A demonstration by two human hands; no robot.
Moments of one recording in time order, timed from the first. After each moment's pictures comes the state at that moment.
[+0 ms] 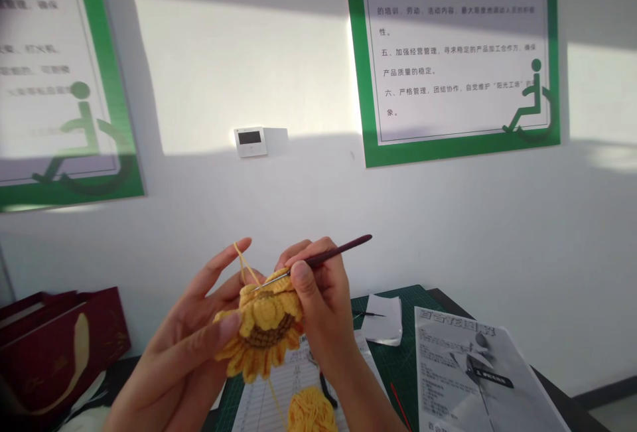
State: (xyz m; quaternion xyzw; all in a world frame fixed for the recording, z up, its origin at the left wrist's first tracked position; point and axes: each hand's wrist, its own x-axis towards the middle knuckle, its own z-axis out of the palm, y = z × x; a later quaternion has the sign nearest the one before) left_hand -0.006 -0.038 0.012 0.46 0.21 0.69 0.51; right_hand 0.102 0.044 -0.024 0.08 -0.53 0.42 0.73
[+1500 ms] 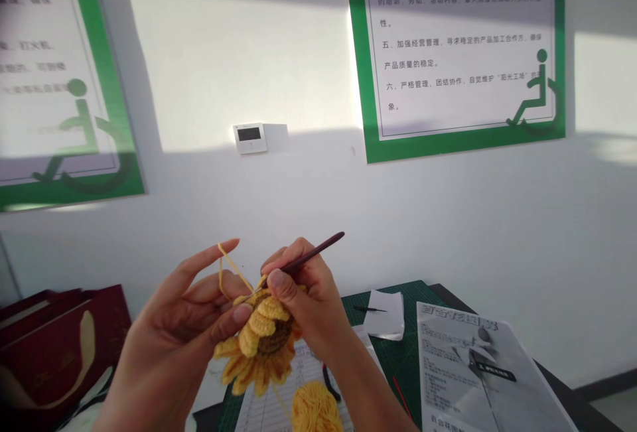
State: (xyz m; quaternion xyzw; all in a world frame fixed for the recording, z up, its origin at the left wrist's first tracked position) left_hand -0.026 -0.020 0.002 0.59 0.25 0.69 0.33; right_hand 0.102 0.051 -0.027 0.08 -0.56 0.53 0.63
